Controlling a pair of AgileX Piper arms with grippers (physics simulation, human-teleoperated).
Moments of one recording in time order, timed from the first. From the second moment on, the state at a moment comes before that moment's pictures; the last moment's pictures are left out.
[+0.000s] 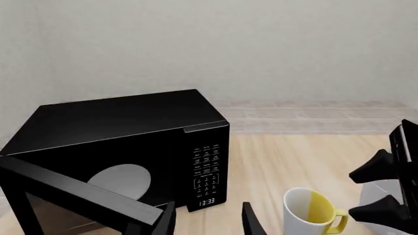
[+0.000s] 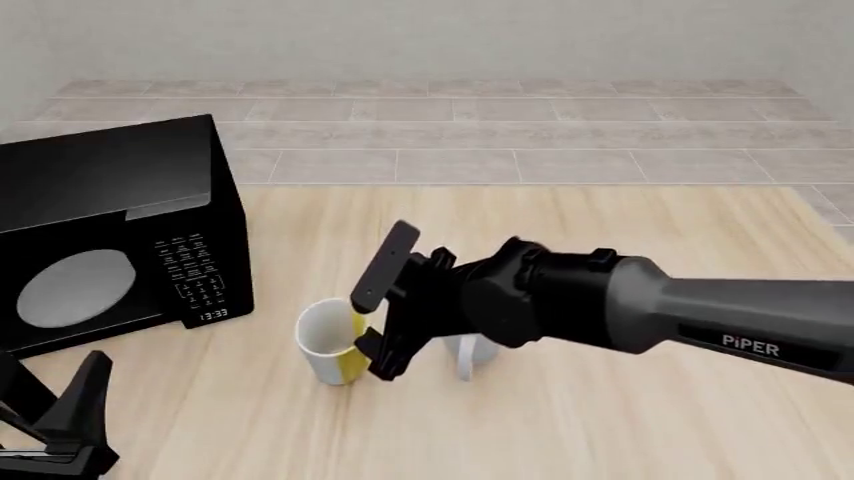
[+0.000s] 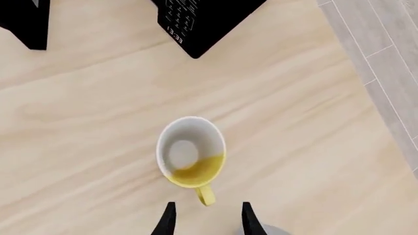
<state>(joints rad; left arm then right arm) 0.00 0.01 0.00 0.00 0.00 0.85 1.73 -1.13 0.29 -0.35</state>
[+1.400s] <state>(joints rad) 0.00 0.01 0.00 0.00 0.00 0.86 1.92 -1.14 0.23 -0.29</state>
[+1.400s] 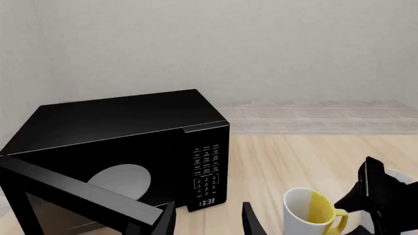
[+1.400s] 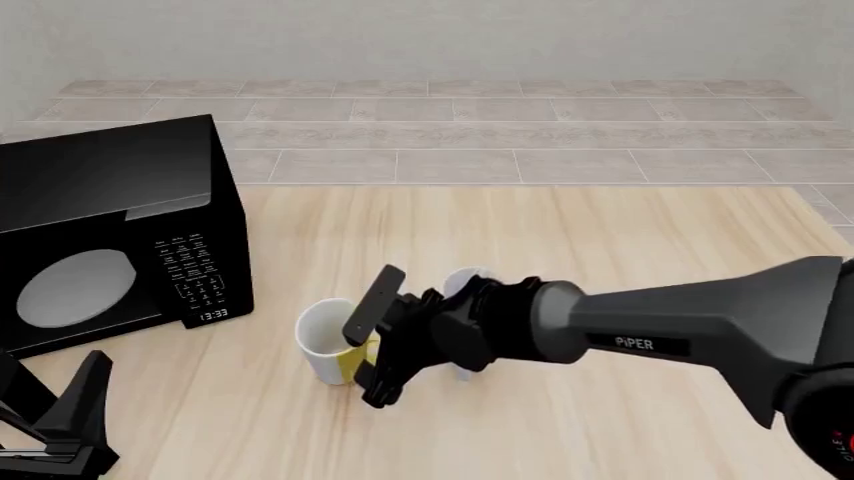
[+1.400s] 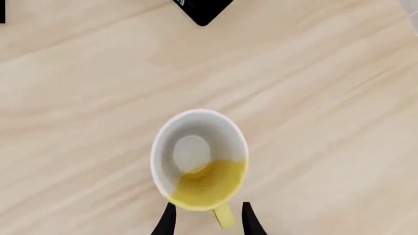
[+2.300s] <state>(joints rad) 0.00 0.01 0.00 0.00 0.00 0.83 1.84 -1.17 0.25 -0.34</state>
